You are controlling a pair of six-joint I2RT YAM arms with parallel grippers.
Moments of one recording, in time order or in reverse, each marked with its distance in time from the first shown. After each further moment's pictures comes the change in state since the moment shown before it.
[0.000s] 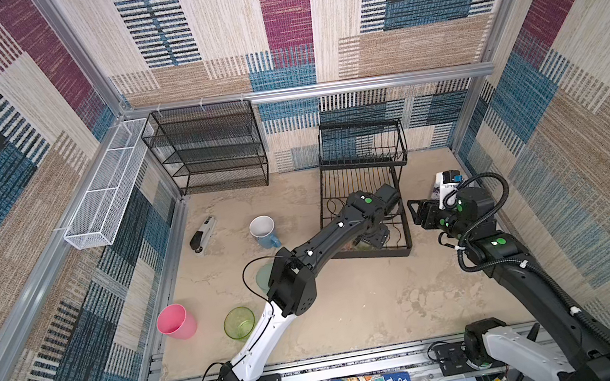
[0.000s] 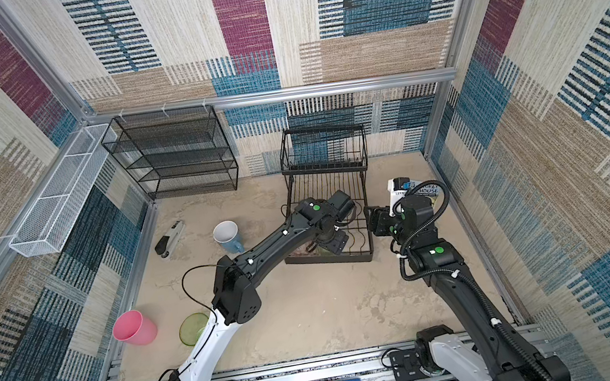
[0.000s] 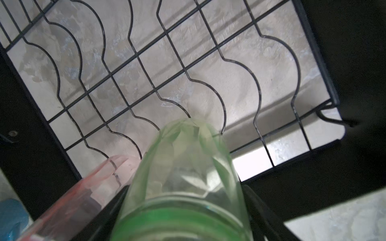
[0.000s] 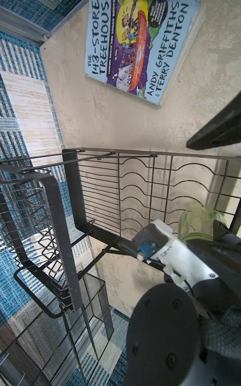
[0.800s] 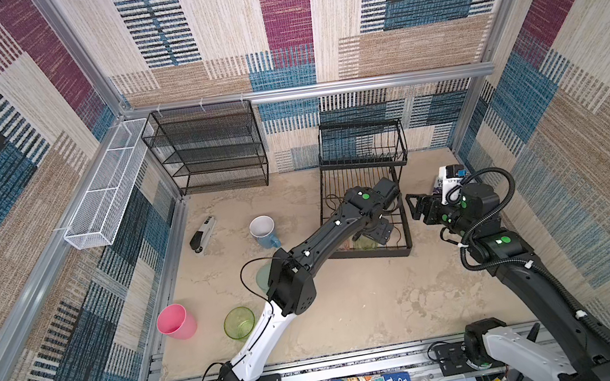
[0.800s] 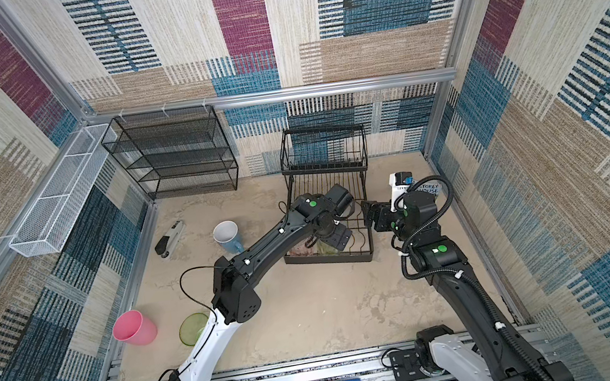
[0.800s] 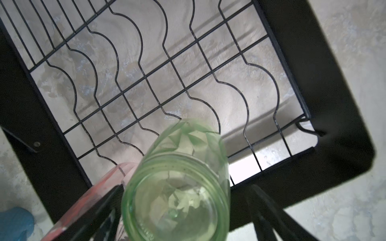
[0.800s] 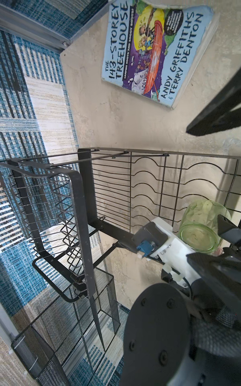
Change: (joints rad) left arm 0.005 -0.003 0.076 -0.002 0.010 0.020; right arm 0.000 -0.016 0.052 -0.010 0.013 -0.019
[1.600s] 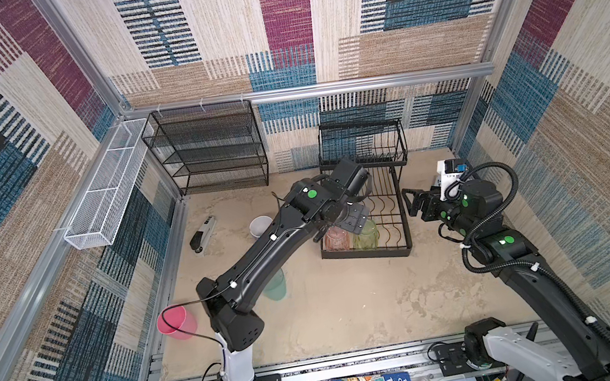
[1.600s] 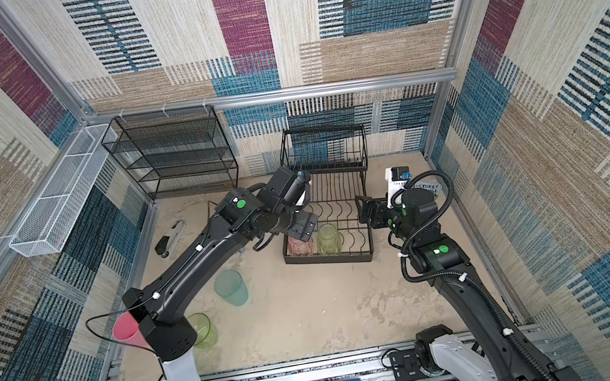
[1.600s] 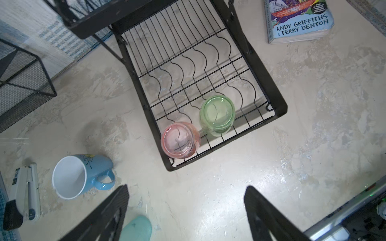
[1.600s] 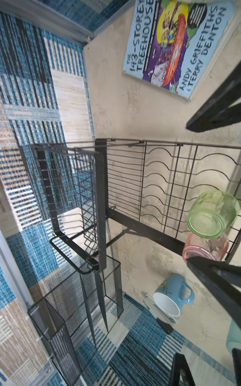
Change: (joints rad) left arm 0.020 -0.615 -0.401 0.003 -0.087 -0.012; right arm 0.101 -0.003 0.058 -0.002 0.035 -0.011
